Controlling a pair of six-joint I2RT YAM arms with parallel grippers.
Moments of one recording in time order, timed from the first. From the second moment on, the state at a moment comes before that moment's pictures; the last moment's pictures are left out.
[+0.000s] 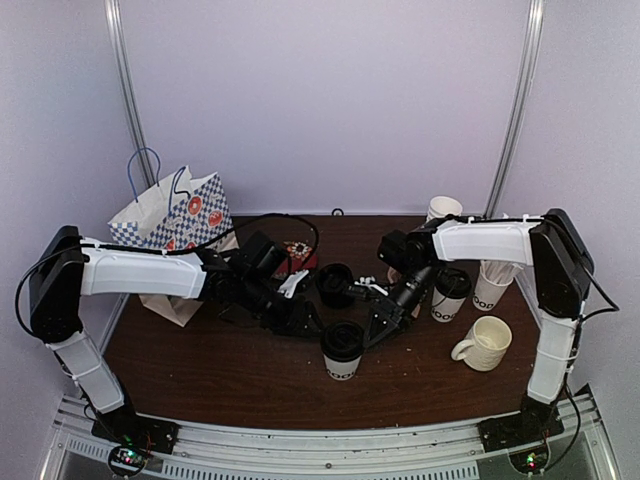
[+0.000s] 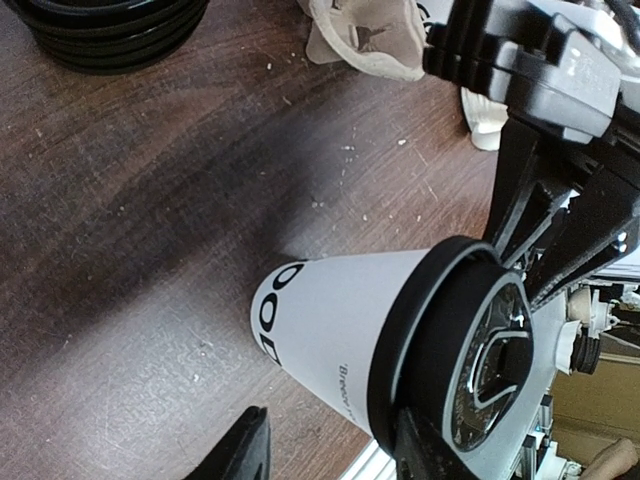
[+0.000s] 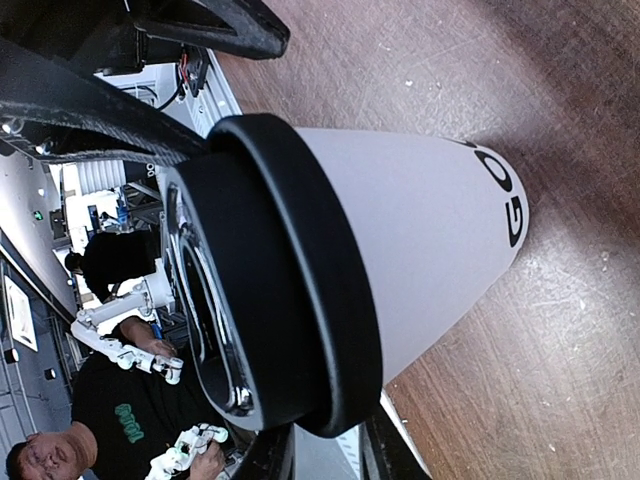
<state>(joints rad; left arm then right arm) -0.89 1.71 1.10 -0.31 0.49 -0.57 0.66 1.92 1.38 -1.06 -0.92 -0.08</state>
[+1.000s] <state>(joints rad) -0.91 1.65 1.16 -0.33 0.40 -0.52 0.60 1.84 1.44 -1.06 -0.79 -0.22</state>
